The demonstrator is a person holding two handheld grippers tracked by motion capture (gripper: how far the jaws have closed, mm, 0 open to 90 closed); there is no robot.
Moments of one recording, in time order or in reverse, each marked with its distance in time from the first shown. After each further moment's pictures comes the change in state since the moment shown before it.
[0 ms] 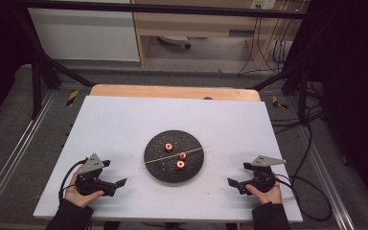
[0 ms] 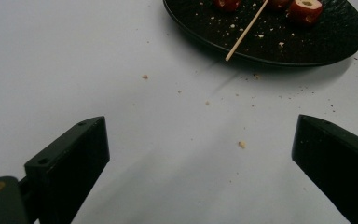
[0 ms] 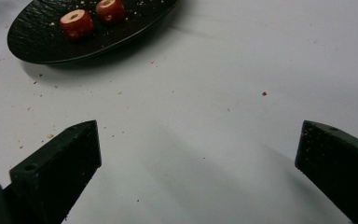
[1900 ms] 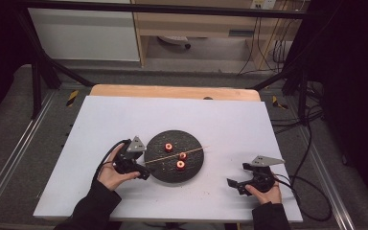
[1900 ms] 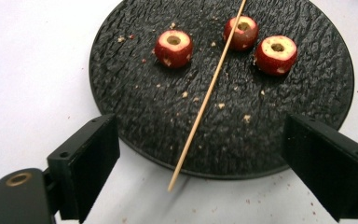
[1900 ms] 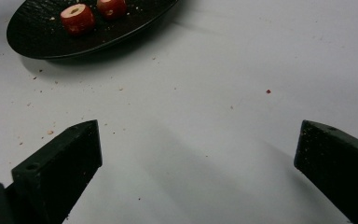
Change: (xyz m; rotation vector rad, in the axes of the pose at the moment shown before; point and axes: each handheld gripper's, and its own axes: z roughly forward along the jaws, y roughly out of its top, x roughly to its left) left arm -0.041 0.093 0.069 0.179 -0.048 0.159; right arm 0.001 0.000 0.002 0.018 0.002 -0.009
